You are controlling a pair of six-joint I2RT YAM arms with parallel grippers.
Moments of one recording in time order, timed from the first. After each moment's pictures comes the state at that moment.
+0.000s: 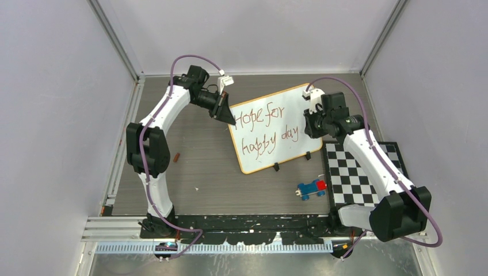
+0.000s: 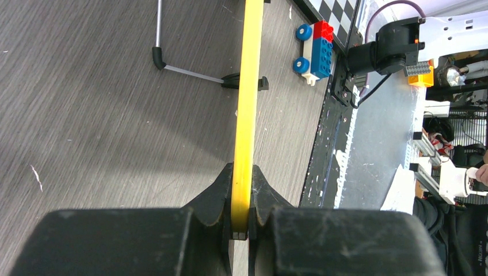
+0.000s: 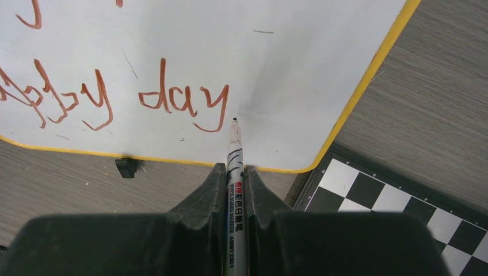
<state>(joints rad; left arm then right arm) -0.28 1.94 1.76 -1.00 1.04 0.37 0.23 1.25 1.09 -0.68 -0.12 -0.13</state>
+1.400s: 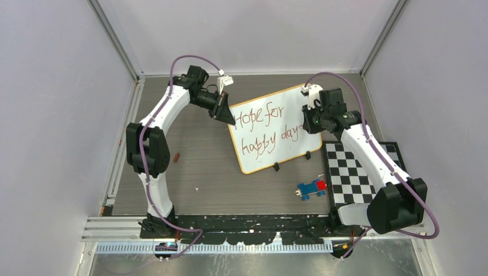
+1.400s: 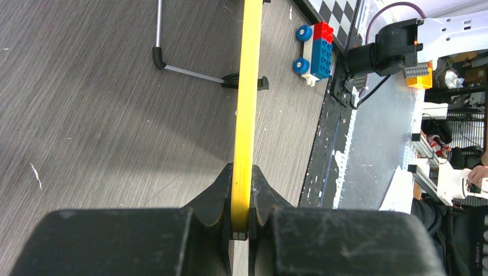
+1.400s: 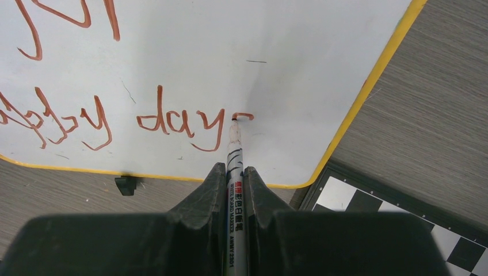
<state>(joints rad) -0.28 1.94 1.75 -0.99 1.04 0.36 0.23 1.31 1.13 -0.62 -0.11 -0.12</state>
